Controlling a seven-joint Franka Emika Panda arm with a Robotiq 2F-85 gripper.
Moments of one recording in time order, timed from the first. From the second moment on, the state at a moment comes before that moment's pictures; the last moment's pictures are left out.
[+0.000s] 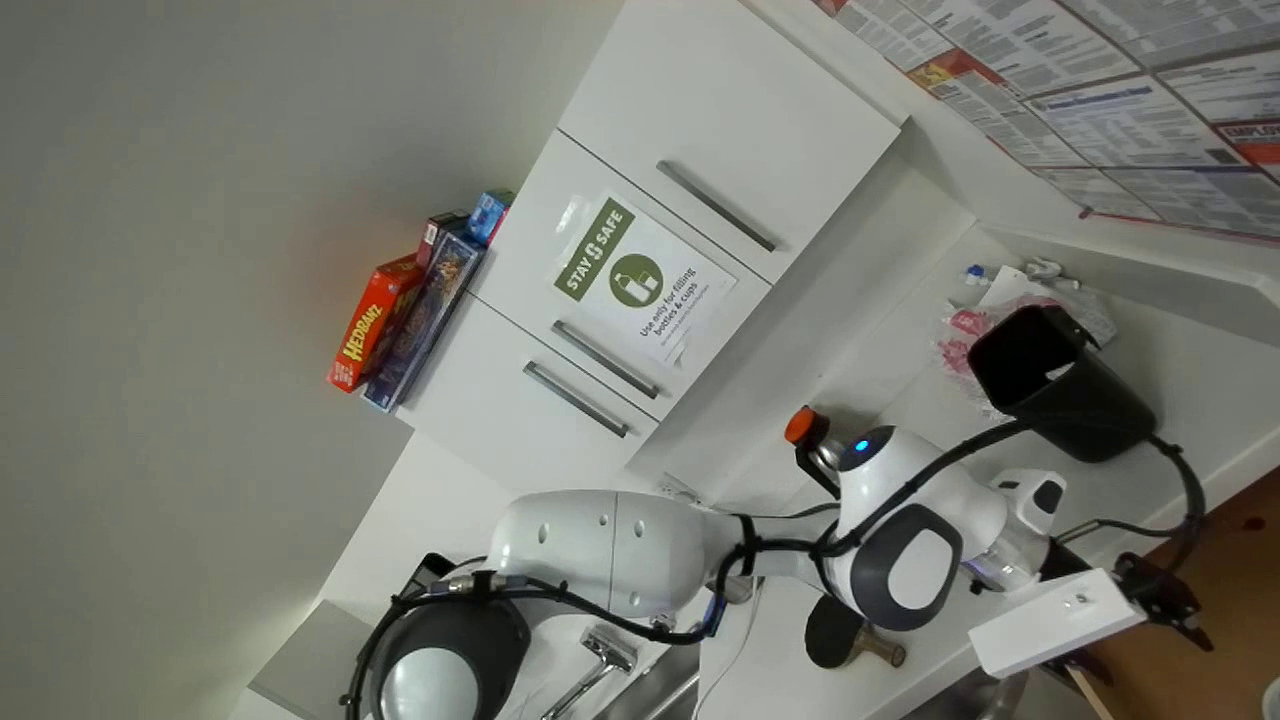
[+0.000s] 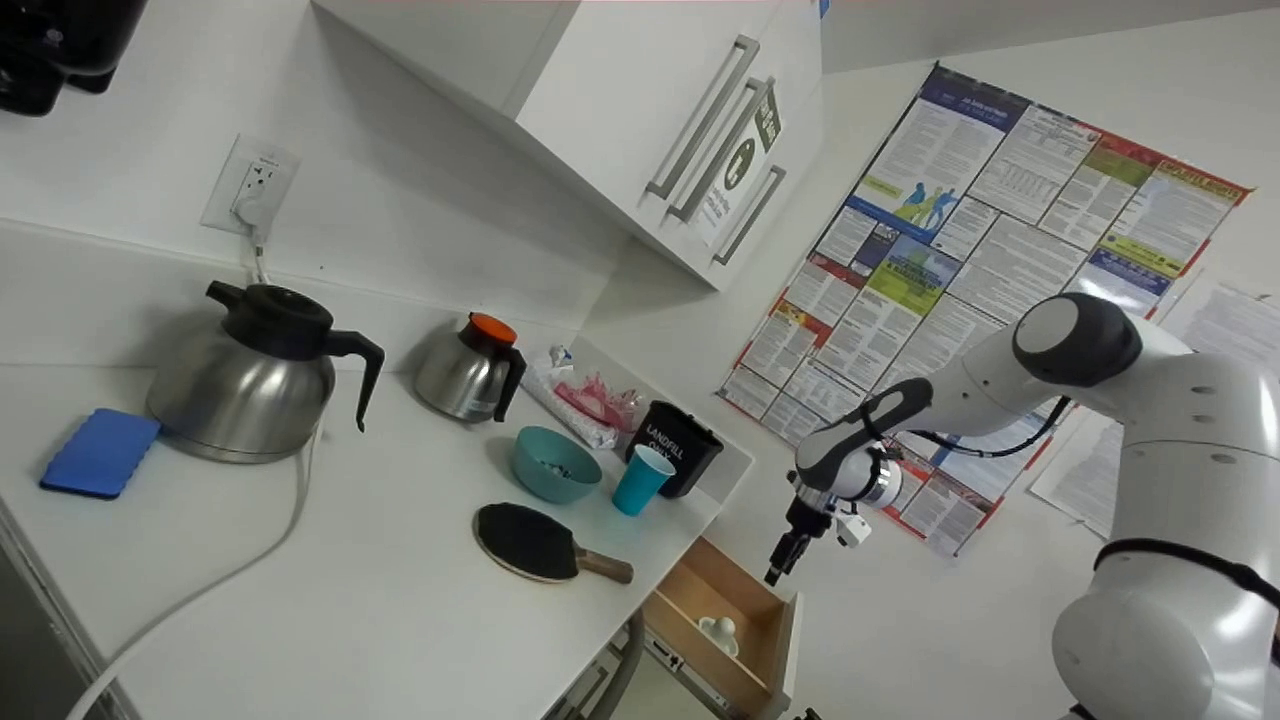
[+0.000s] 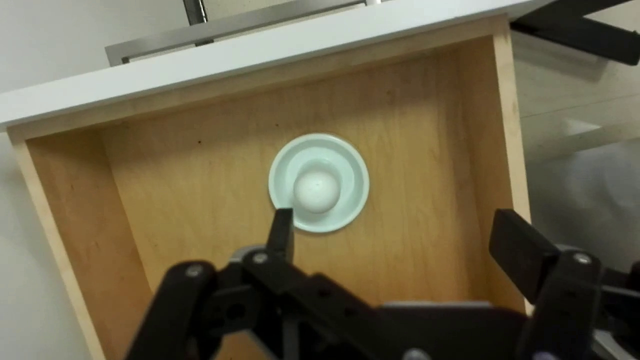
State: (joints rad) arm -0.42 0.49 -0.21 -2.14 -0.07 2.59 -0.82
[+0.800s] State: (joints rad) arm -0.46 0.63 -0.19 -2.05 -0.10 2.62 -0.84
